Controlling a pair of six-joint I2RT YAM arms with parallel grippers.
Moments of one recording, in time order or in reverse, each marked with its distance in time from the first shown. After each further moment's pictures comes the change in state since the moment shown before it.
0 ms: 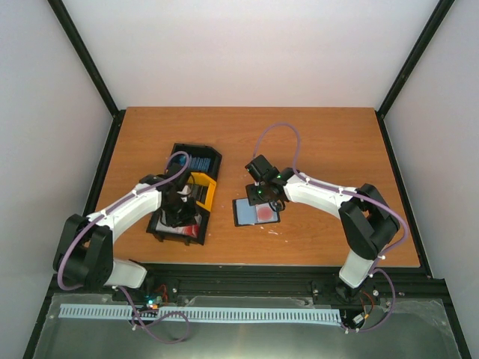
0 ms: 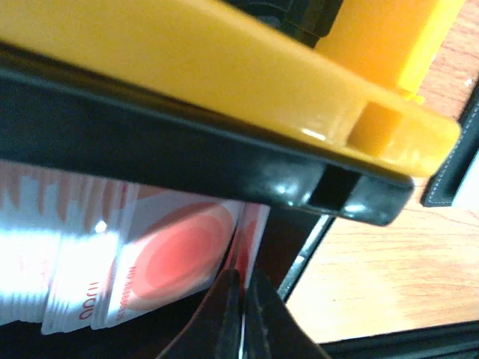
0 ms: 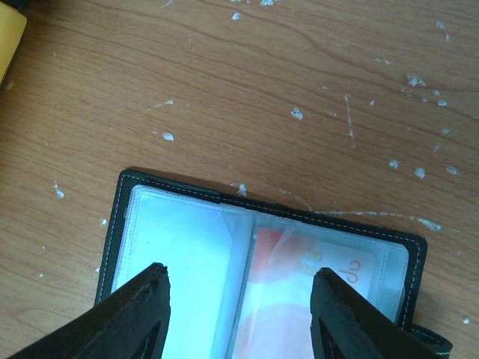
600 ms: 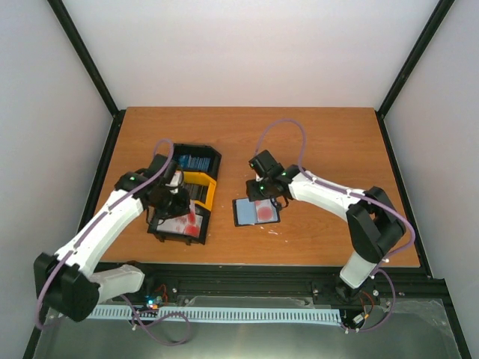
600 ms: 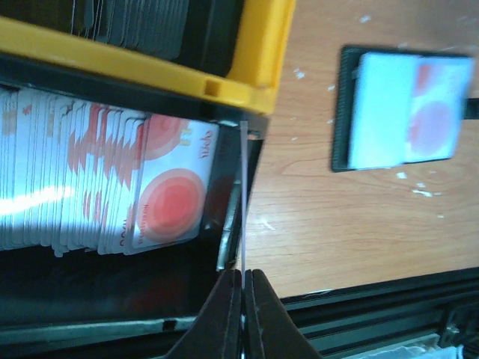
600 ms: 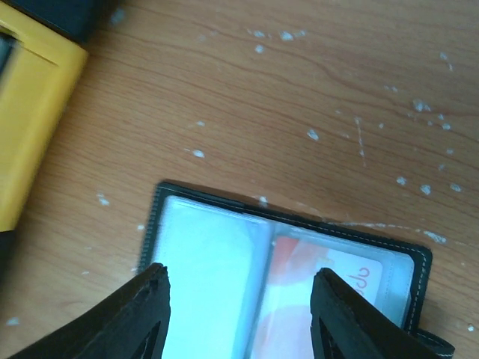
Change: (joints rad) left arm 0.000 -0.191 0.143 -0.191 -0.043 0.099; right arm -0.014 -0.024 0.009 0.003 -0.036 -0.005
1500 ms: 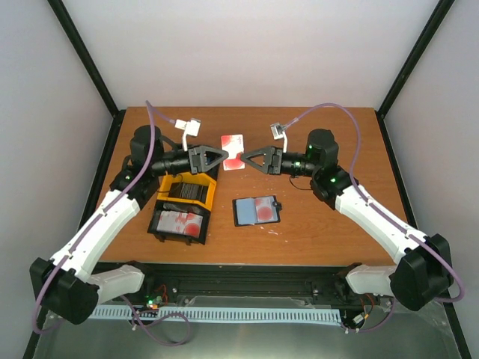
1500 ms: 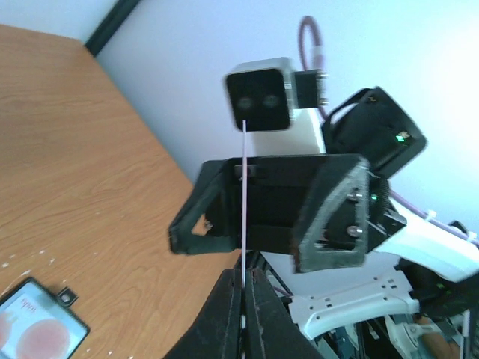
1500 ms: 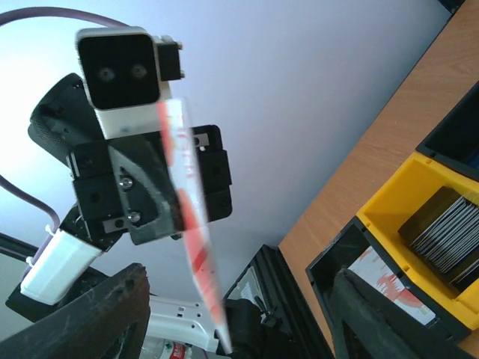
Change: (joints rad) left arm 0.000 -0.058 0.061 0.977 0.634 -0.109; right arm -0.208 -0.435 -0.154 0.695 -0.884 0.431
